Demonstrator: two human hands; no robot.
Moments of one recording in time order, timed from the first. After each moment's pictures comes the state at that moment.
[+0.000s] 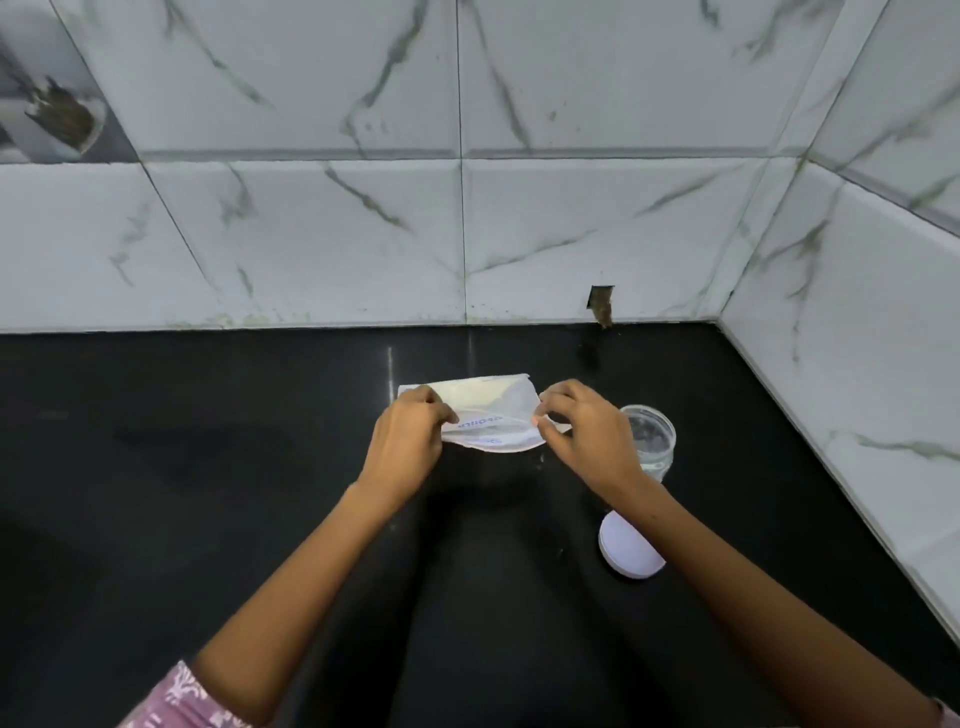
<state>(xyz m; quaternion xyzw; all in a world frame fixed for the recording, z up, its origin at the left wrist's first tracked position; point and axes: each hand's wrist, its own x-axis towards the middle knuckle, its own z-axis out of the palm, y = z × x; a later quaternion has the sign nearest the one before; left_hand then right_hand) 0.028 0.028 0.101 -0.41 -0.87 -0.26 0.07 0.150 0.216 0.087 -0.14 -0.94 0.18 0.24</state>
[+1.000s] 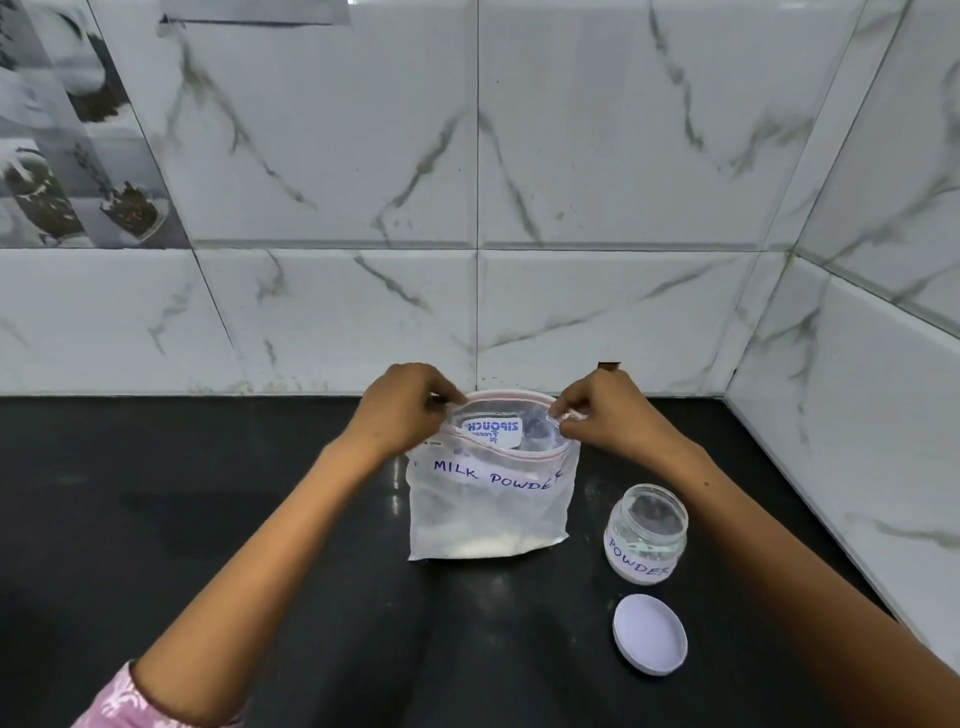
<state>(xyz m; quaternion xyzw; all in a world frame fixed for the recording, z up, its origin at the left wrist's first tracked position) -0.012 0.038 0.215 -0.41 -0.88 -0.25 0.00 0.114 0.241 0.204 -0.12 -0.96 0.21 0.12</state>
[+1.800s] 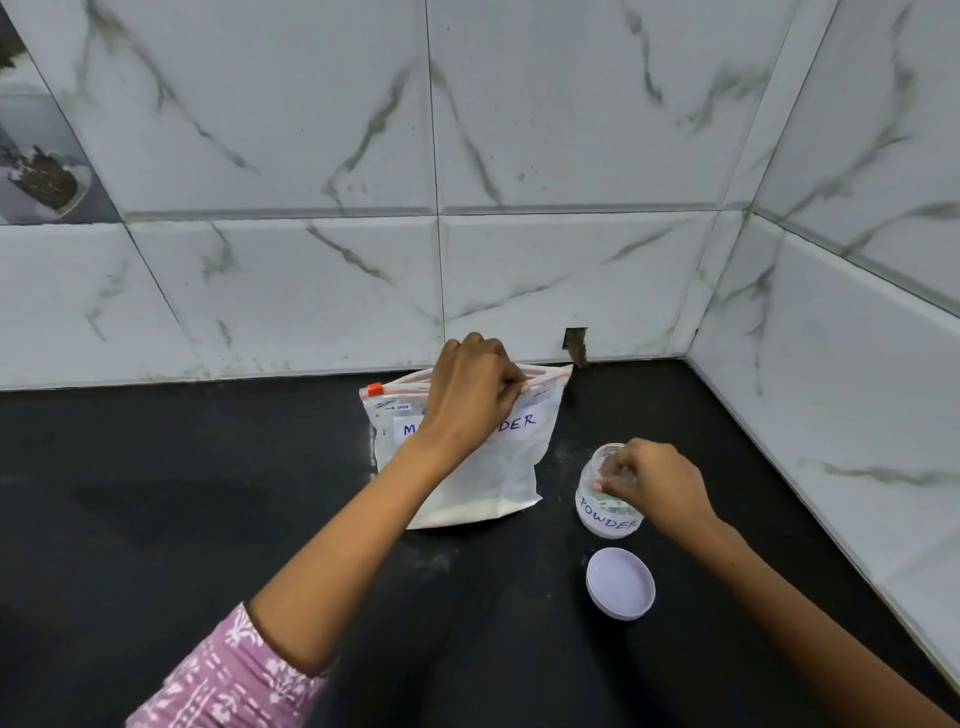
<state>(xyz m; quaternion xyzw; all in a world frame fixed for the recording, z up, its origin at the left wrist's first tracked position) 0.036 0.112 0.184 -0.49 -0.82 -0.26 0.16 0.204 0.263 0.111 -0.32 -0.93 0.16 0.09</state>
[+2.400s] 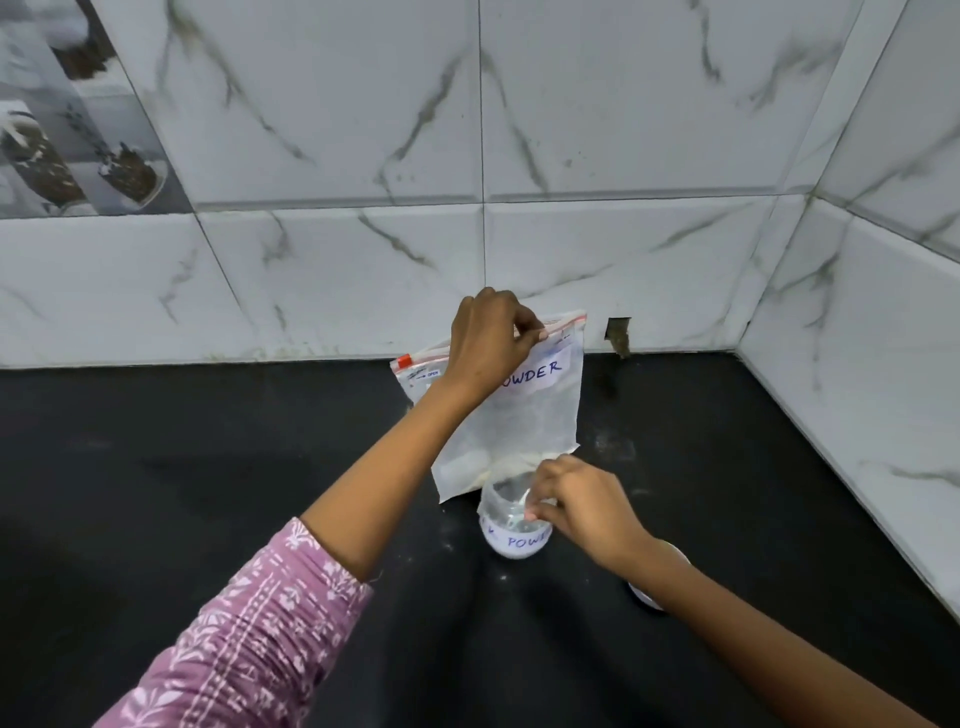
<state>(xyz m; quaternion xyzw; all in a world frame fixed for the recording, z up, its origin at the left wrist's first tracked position) 0.007 0.109 0.206 -0.43 -0.83 -0.32 0.15 0.161 0.175 0.088 -0.08 -0.98 0.16 0.08</state>
